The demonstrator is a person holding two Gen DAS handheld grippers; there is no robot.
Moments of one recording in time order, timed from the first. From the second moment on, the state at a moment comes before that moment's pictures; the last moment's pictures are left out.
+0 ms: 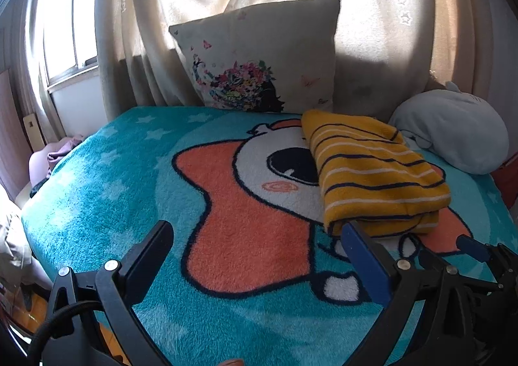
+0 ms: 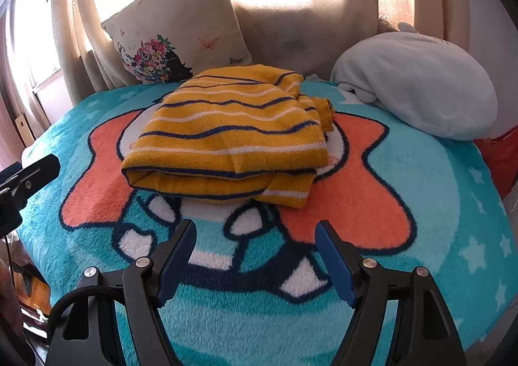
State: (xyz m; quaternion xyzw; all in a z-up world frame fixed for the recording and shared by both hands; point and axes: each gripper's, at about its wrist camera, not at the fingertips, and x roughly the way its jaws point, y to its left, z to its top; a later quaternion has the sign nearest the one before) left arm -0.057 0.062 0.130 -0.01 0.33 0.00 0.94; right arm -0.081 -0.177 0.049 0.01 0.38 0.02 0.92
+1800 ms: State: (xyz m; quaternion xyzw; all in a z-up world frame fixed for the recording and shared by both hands) left arm -0.039 0.058 0.113 -0.03 0.37 -0.01 0.93; right arm -0.061 -0.167 0.046 -0.03 0.40 0.01 0.92
